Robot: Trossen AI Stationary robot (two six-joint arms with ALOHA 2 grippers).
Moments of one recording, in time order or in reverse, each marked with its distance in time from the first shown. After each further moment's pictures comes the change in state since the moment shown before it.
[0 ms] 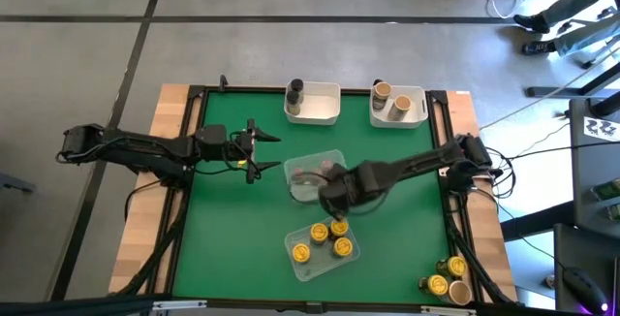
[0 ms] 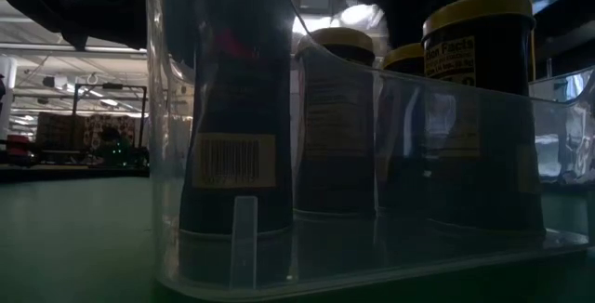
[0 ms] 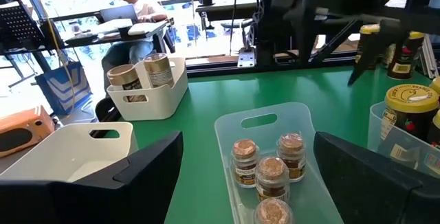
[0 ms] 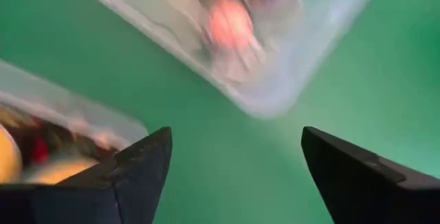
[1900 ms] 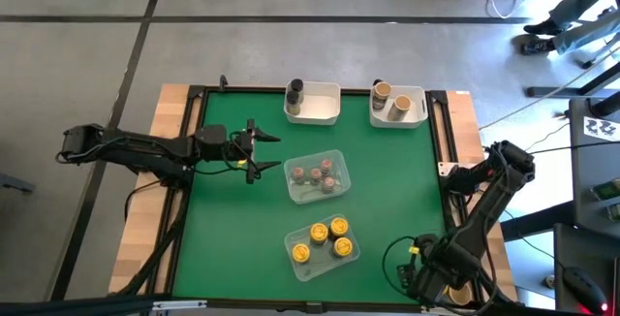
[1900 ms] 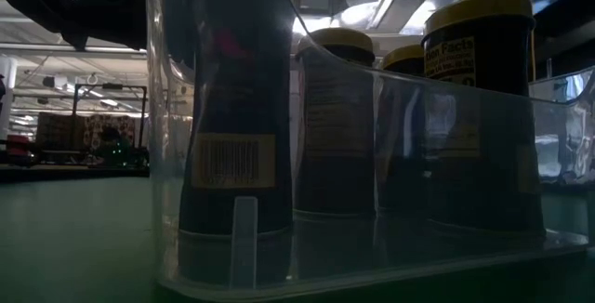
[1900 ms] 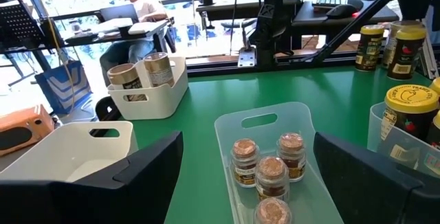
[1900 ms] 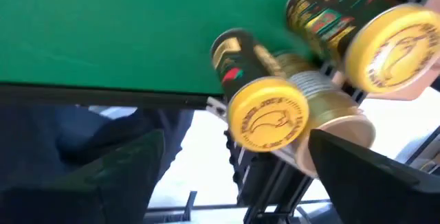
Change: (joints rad) left arm 0.001 0.000 0.000 0.000 0.000 -0.005; right arm 0.651 -0.223 -0.279 0.148 -0.566 1.411
